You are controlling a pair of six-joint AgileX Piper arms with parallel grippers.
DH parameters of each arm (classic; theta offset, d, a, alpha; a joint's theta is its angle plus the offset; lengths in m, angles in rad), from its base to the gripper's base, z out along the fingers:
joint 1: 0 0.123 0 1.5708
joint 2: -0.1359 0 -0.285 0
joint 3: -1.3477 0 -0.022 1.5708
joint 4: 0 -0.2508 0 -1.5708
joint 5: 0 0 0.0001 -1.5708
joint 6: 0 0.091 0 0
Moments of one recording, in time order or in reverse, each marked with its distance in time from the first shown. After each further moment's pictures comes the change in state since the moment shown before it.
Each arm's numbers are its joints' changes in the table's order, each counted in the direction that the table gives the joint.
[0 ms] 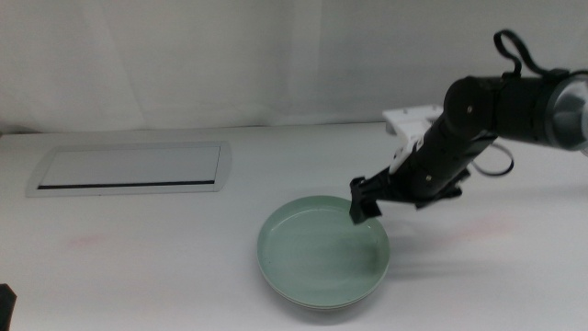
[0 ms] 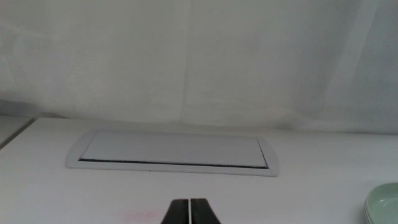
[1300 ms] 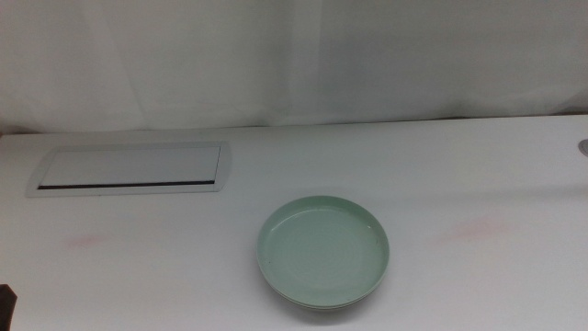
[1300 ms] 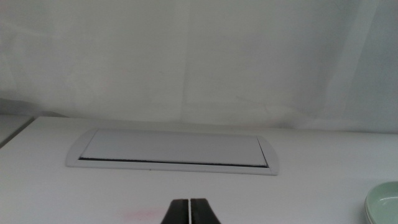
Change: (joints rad) left arm 0.000 0.000 0.000 0.000 -0.004 0.000; right arm -0.473 1.417 -0.556 0.433 0.351 0.161
